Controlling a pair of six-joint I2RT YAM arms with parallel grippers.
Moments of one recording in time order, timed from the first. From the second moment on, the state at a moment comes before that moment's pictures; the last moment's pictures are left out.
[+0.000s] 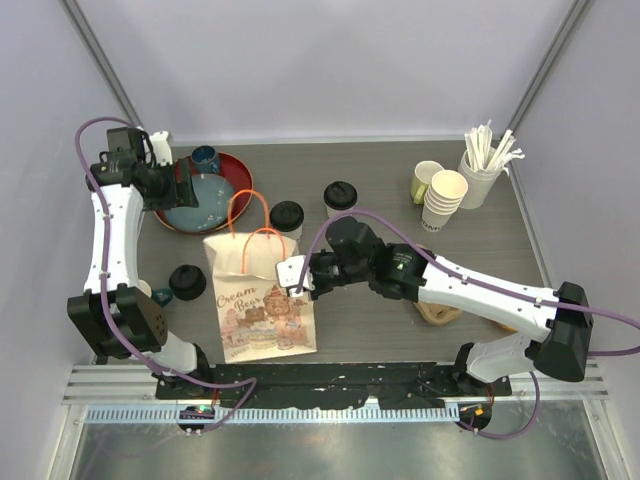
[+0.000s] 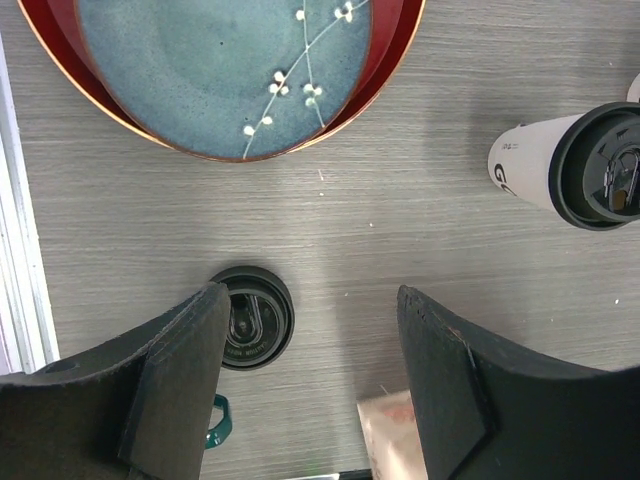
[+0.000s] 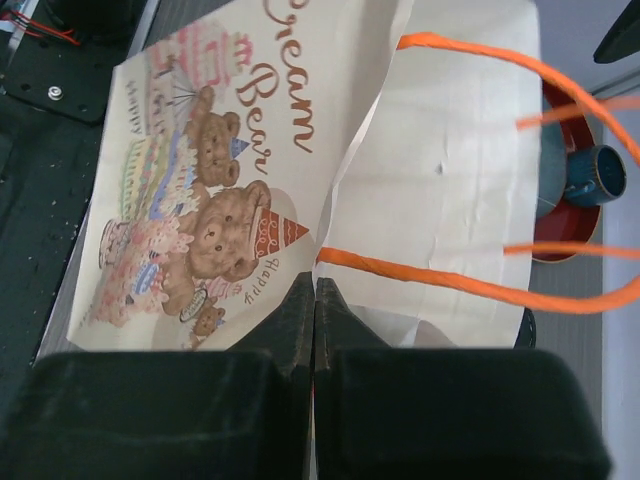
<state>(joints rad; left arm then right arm) 0.19 1.52 1.60 -1.03 0.22 0.06 1.08 1.35 1.19 -0.33 -0.40 -0.74</state>
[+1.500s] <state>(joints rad) 0.19 1.50 1.60 -1.06 0.32 0.08 1.22 1.39 1.21 -0.24 -0.07 -0.88</state>
